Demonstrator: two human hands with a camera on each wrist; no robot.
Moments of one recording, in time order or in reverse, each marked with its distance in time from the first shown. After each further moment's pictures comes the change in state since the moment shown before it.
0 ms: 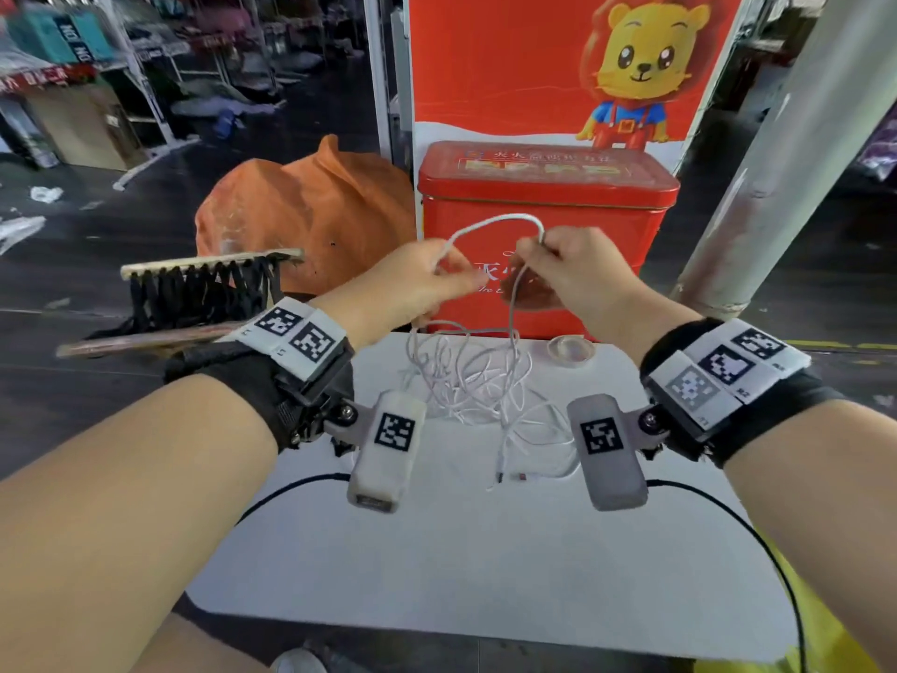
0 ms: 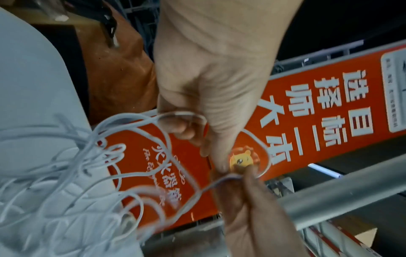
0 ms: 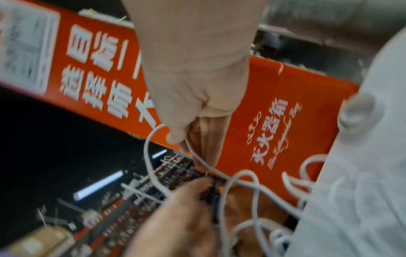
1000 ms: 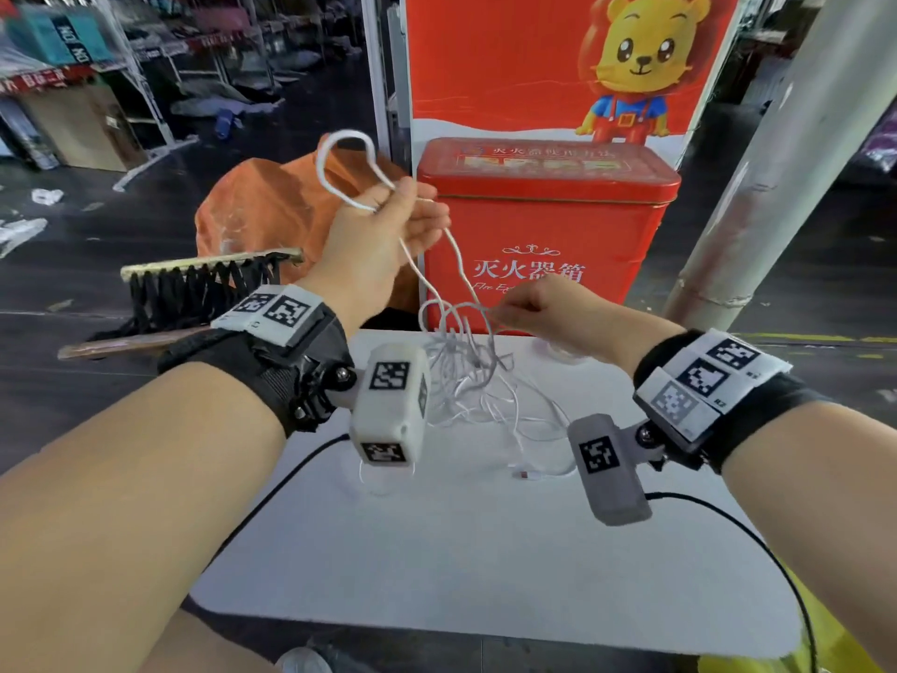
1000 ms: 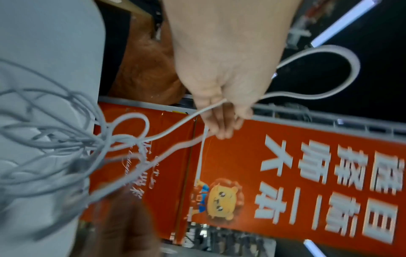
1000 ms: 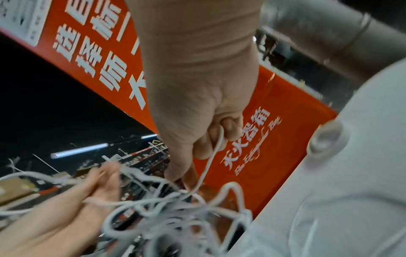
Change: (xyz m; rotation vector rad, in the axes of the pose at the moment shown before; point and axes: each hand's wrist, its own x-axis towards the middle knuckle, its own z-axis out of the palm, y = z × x) left_hand 0.016 0.002 -0.012 -0.839 0.386 0.078; right_hand -0.007 0.020 0.001 -0.611 -0.398 -0.137
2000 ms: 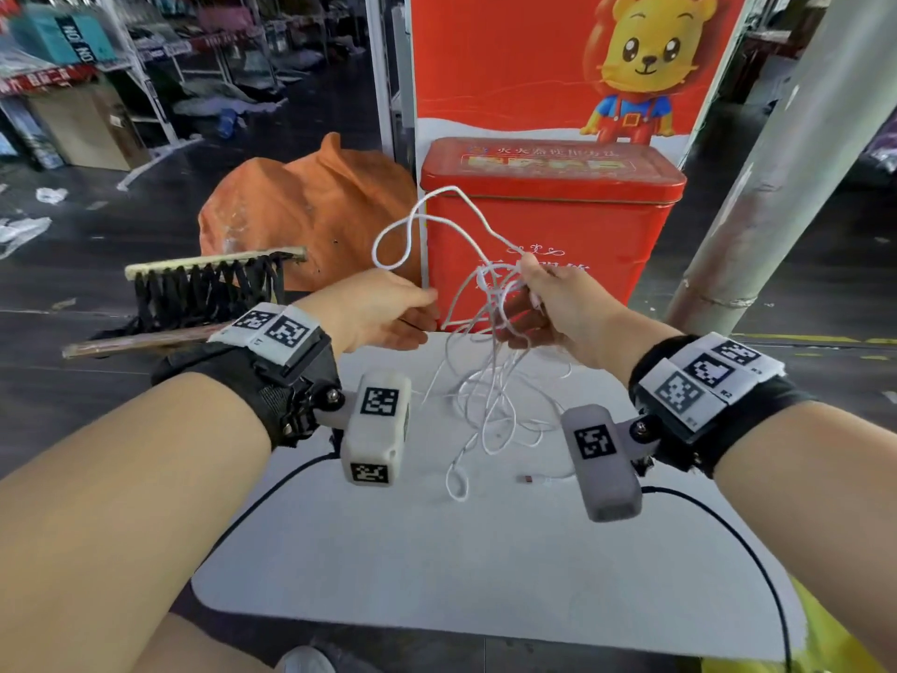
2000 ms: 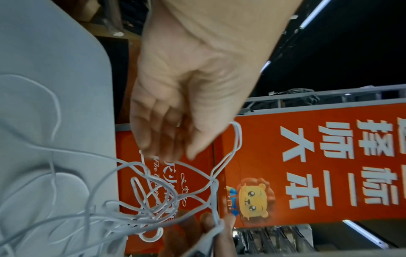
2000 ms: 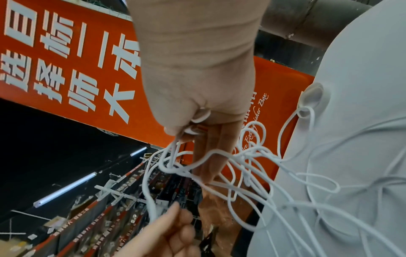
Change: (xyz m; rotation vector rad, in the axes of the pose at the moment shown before) left_hand -0.015 -0.015 -0.023 0.626 -0.213 -0.563; right_hand 0.003 -0.015 0.009 0.937 0.238 0.377
